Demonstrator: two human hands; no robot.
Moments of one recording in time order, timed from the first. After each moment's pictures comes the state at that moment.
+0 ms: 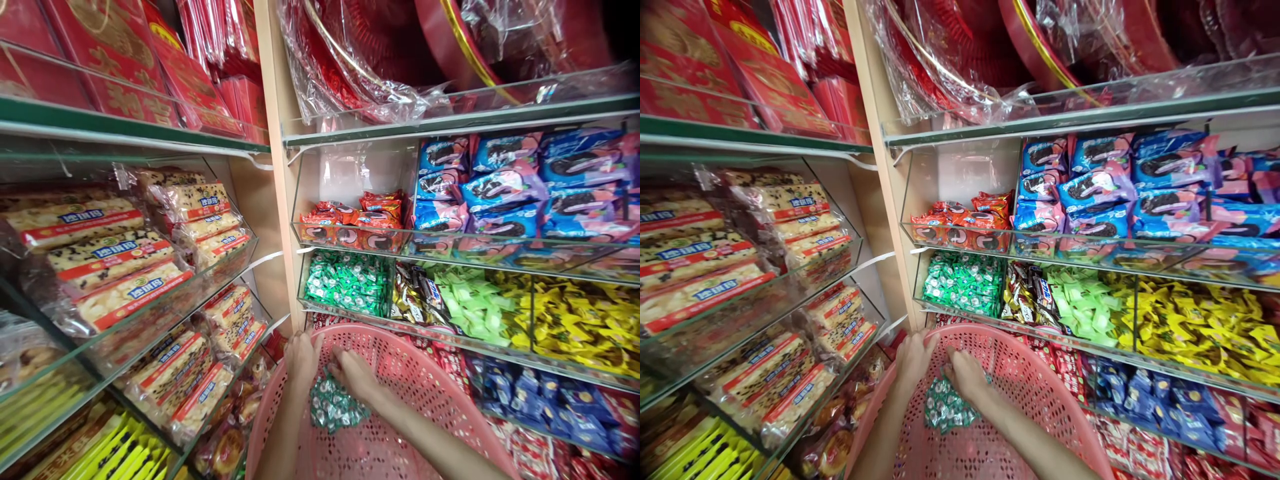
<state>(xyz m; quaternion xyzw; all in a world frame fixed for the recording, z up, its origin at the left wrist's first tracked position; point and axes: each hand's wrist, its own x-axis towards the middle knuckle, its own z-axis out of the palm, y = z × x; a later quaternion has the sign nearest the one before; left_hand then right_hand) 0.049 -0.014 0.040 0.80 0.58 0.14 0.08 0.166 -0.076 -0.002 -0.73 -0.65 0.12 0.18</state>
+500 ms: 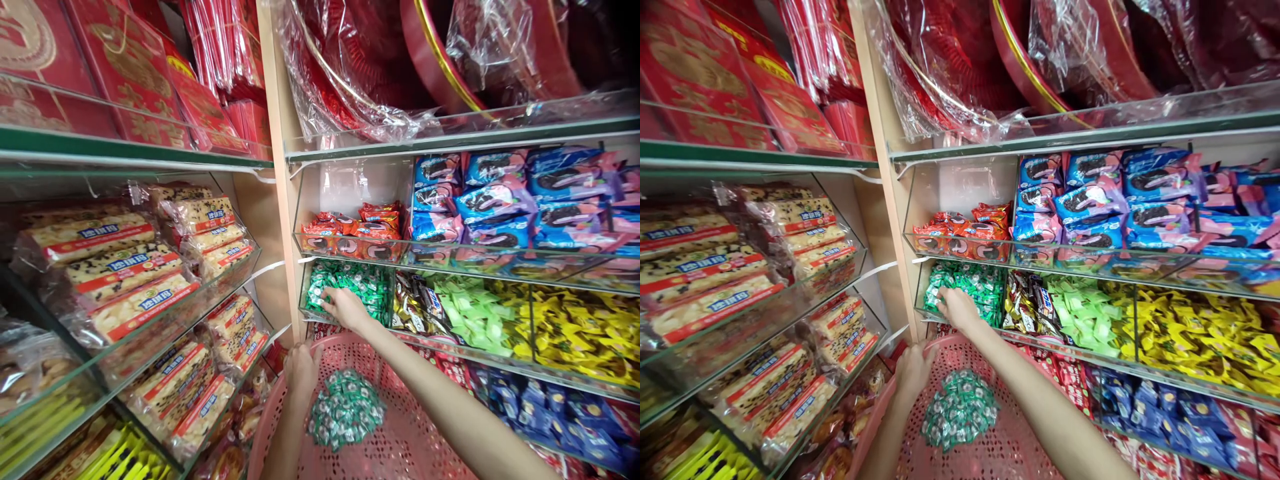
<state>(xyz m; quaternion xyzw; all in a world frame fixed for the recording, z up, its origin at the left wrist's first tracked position) 0.045 -0.009 0.033 0.80 0.57 0.15 0.10 0.192 -0.009 0.126 -0.71 -0.67 -0.01 0.23</state>
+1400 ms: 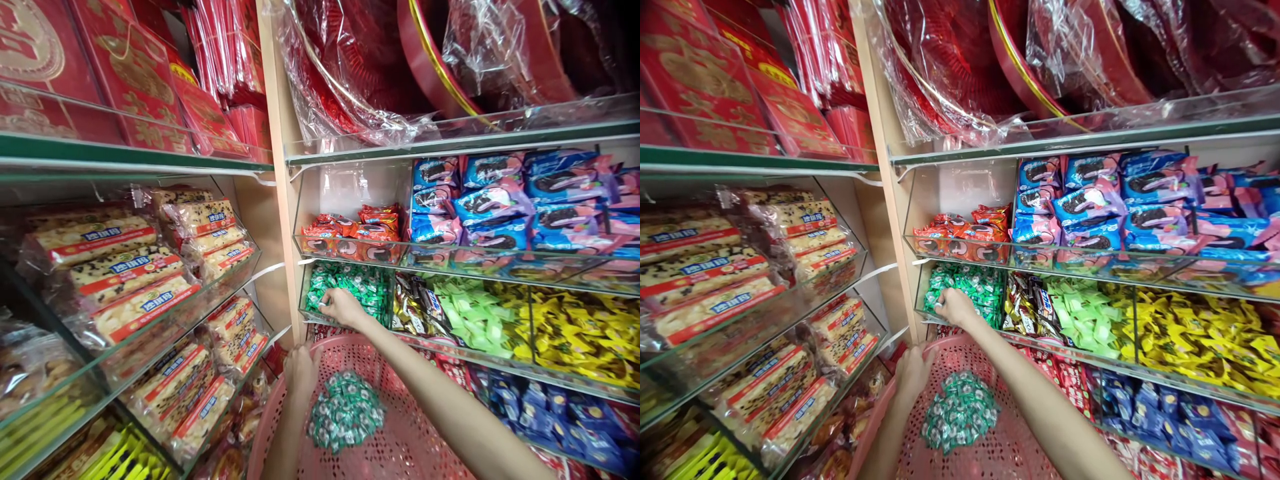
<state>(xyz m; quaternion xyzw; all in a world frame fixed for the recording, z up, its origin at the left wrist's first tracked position) 0.045 -0.009 0.035 0.80 0.58 0.14 0.09 0.196 0.010 0.118 -0.72 -0.65 0.05 0.26</state>
